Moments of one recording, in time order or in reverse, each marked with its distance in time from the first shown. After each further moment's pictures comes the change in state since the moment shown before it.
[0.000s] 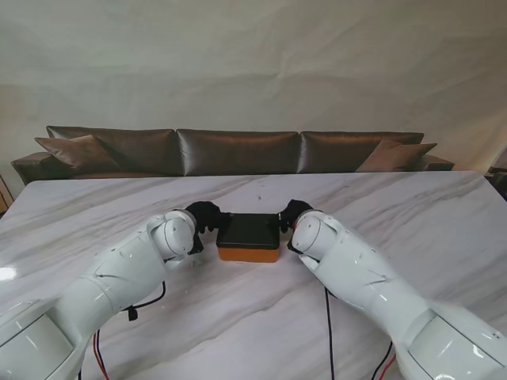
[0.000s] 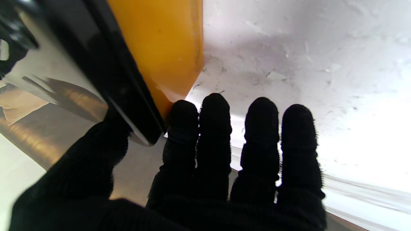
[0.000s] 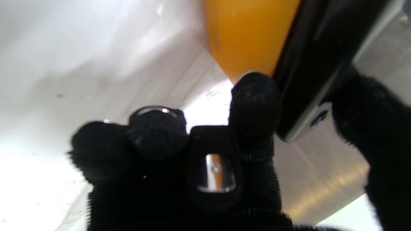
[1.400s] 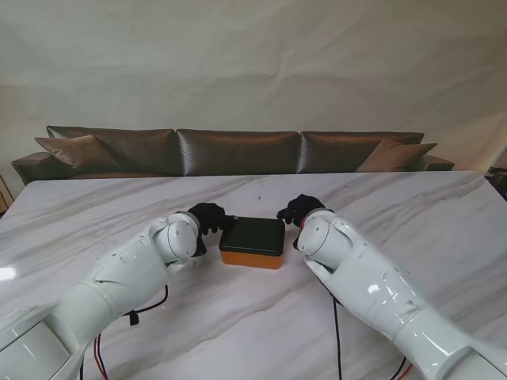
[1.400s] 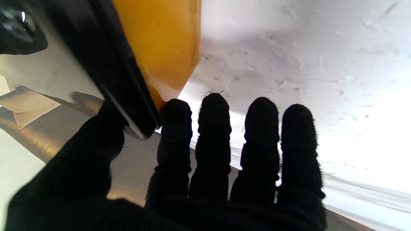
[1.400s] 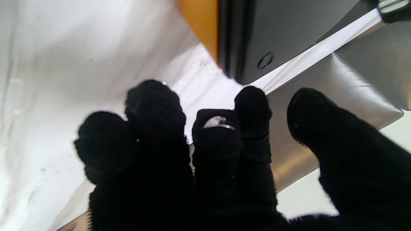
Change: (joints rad) left arm 0.032 0.016 -0.012 -0.075 0.025 0.030 0.003; right arm -0.161 0.117 0.136 -0.389 -0.096 0.182 0.001; left_hand 0.006 -0.047 0.000 -0.051 0.000 -0.094 -0.005 0.000 0.000 -0.005 0.000 0.000 0.000 0.000 0.000 0.000 0.000 0.000 0.000 0.000; right_hand 0.201 0.174 -0.049 -0.048 -0.340 -0.035 0.024 0.149 -0.103 -0.044 -0.253 -0.011 0.000 0.020 -0.162 -0.054 -0.070 0.000 -0.016 -0.027
